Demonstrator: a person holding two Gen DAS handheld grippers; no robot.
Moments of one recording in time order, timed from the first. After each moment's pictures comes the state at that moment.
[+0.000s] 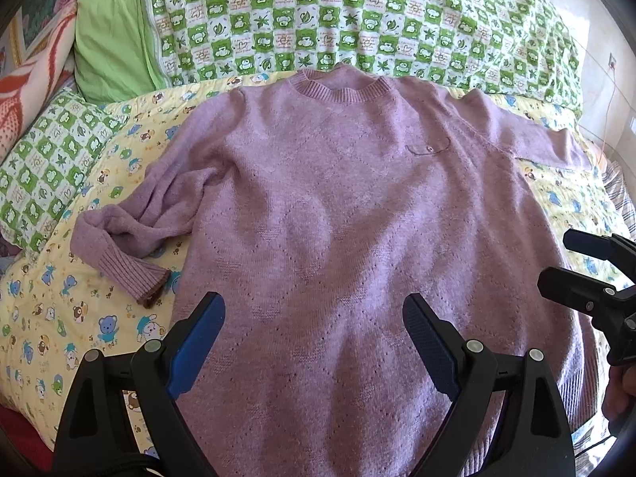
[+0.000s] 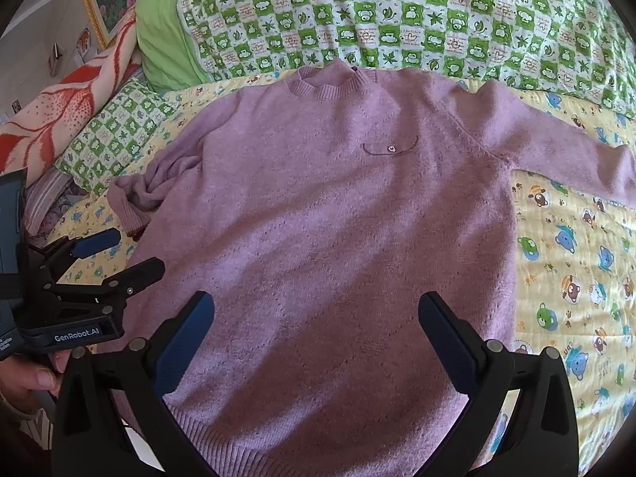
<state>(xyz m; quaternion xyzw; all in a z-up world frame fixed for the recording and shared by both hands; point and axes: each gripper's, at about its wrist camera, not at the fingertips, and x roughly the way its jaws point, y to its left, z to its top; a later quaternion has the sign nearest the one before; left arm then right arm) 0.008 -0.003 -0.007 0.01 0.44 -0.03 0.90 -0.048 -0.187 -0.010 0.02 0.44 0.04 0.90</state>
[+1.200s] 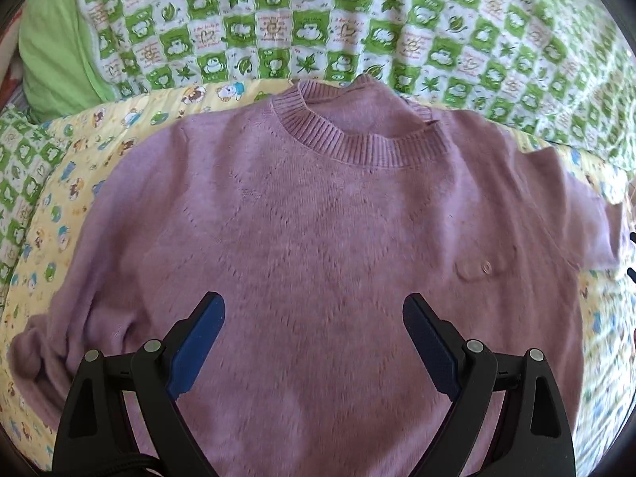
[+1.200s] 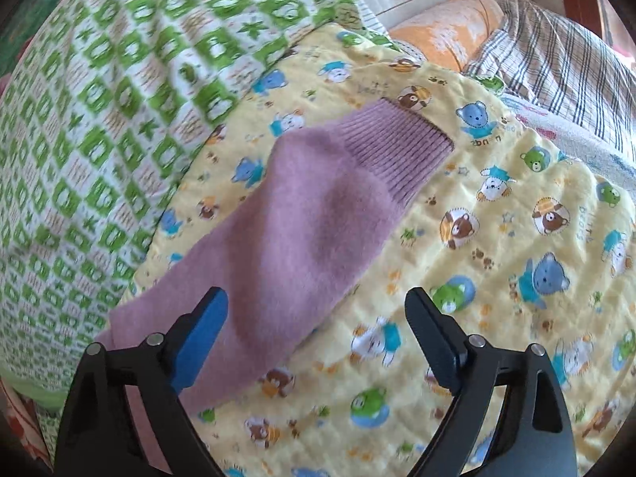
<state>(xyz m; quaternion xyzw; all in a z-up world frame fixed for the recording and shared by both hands) 0.229 -0.016 -0.023 -0.02 0.49 0.00 0.87 -0.021 -0.608 -0.009 0.38 0.27 -0.30 0.83</state>
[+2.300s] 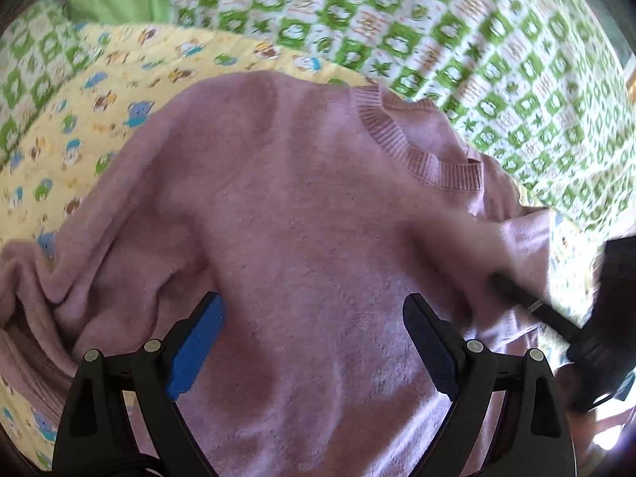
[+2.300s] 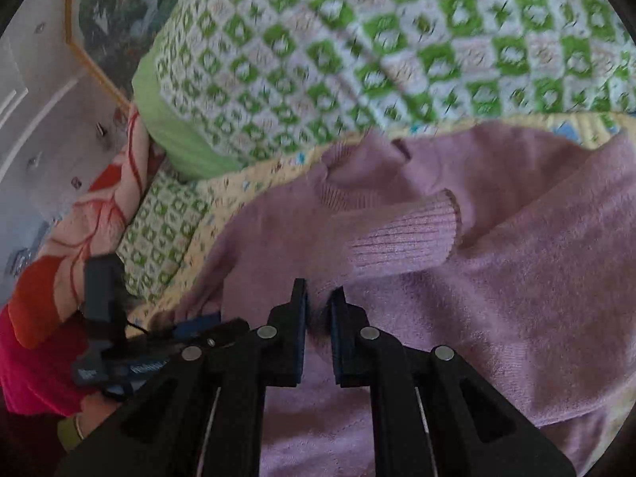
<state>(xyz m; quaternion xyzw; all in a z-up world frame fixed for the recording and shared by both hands) 0.196 0.078 -0.029 -0.17 0.50 -0.01 0.85 0.191 -0.197 0.005 0.20 0.40 0.19 0.88</state>
